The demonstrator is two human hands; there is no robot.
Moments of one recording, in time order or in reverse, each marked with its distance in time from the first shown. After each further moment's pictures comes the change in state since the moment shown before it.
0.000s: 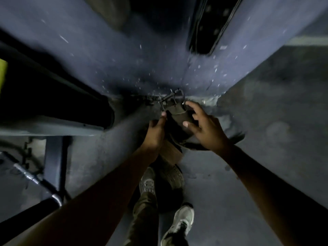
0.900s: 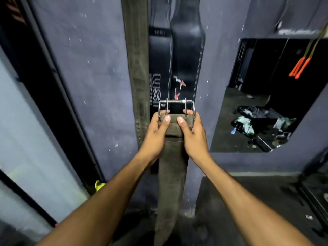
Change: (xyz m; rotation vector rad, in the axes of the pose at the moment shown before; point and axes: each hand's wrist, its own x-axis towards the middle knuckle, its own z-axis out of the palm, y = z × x) left_hand -0.599 0.384 0.055 0.026 -0.327 1.207; right_hand -0.277 -0.519 -0.364 0.553 0.657 -0.524
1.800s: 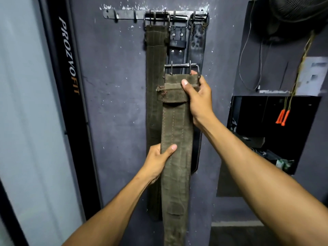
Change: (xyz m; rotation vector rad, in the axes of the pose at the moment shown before) left_hand 0.020 0.091 -0.053 -0.155 -0.130 0.033; right_hand 0.109 -0.241 0.049 0.319 0.039 -0.328
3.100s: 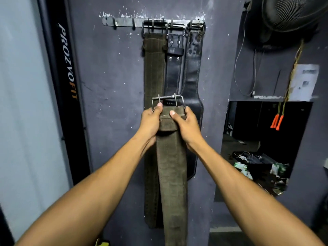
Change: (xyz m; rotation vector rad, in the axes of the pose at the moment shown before) left_hand 0.077 0.106 0.019 0.024 0.226 0.048; right_hand -0.034 0.059 -0.003 -0.190 -0.081 0.098
